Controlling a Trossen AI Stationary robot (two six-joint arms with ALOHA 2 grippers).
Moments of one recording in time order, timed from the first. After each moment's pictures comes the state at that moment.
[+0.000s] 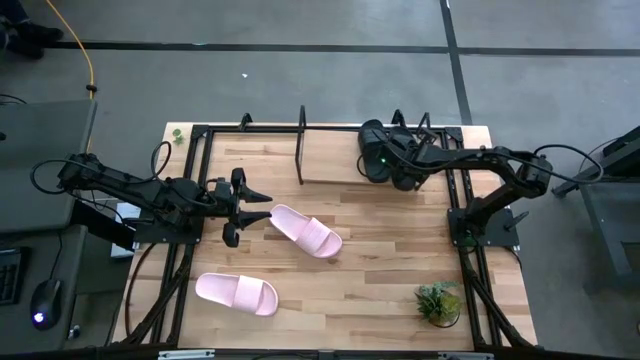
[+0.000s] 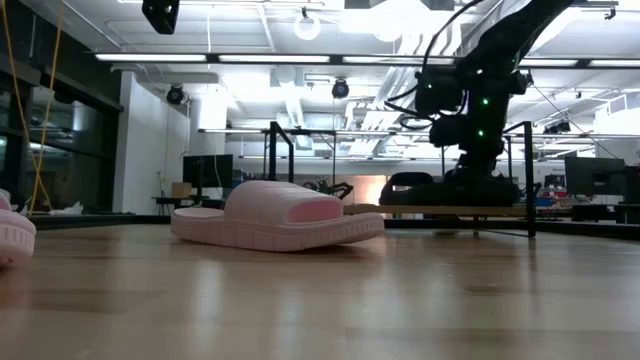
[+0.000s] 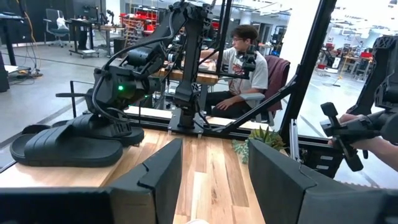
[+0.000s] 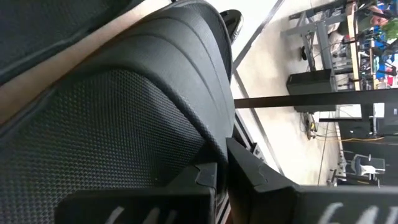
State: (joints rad) left arm -0.16 0.73 0.53 0.18 -0.30 -0.13; right arm -0.48 1.49 0.81 -0.60 0.89 0.01
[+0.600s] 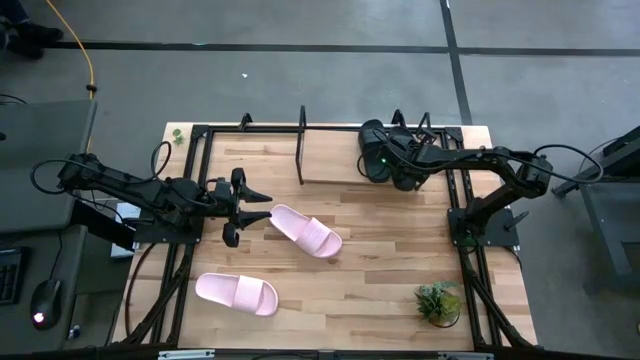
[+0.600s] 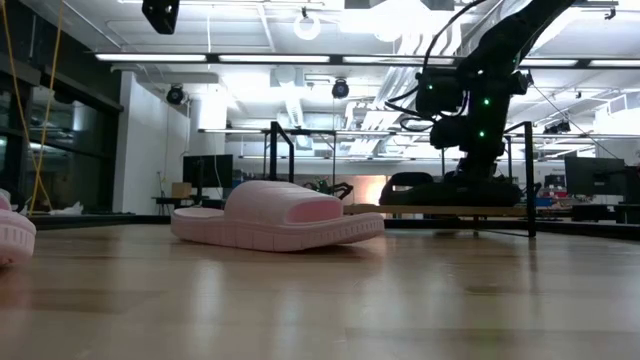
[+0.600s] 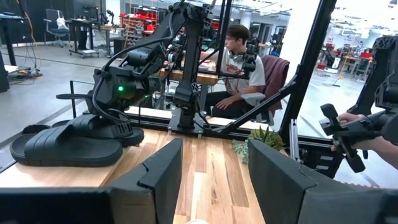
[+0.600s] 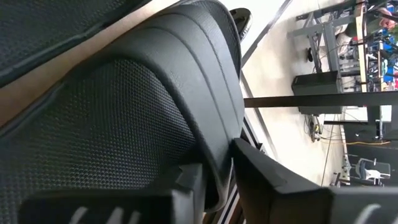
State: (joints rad) left arm -0.16 0.73 0.53 0.18 -0.30 -0.13; right arm -0.48 1.49 0.80 -0.61 0.85 -0.01
